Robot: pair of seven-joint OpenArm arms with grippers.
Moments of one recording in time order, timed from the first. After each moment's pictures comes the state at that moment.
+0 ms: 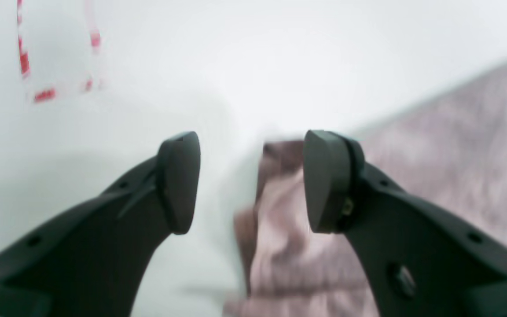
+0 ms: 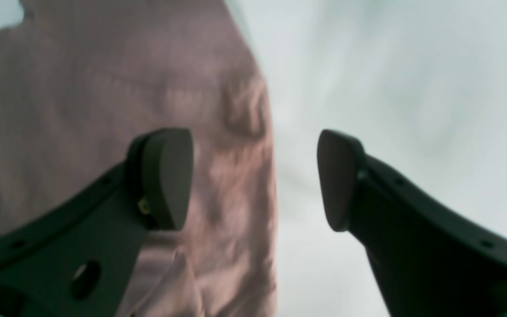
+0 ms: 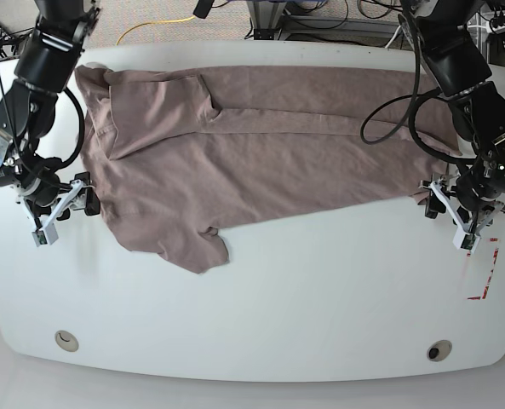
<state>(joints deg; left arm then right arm) -12.7 -13.8 -28.1 85.4 -8.8 -42.8 56.9 12.4 23.6 24.5 76.4 27.8 38.6 -59.2</state>
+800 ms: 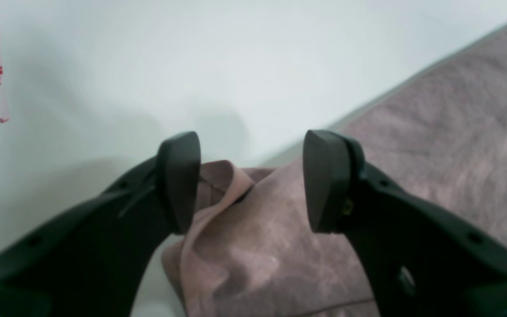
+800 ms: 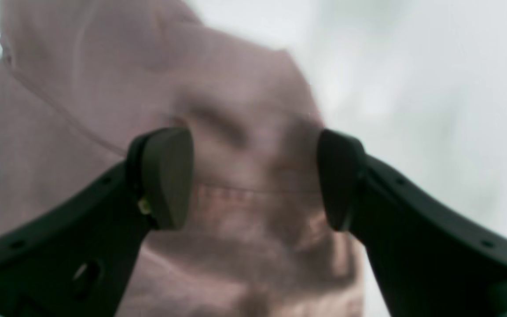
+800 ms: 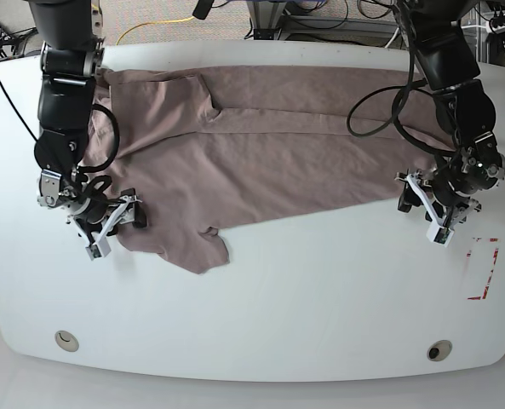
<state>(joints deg) -10.6 -12.4 -23.2 83.4 -9.1 -42.8 52.4 21.6 20.8 8.0 51.0 14.7 38.4 -33.3</state>
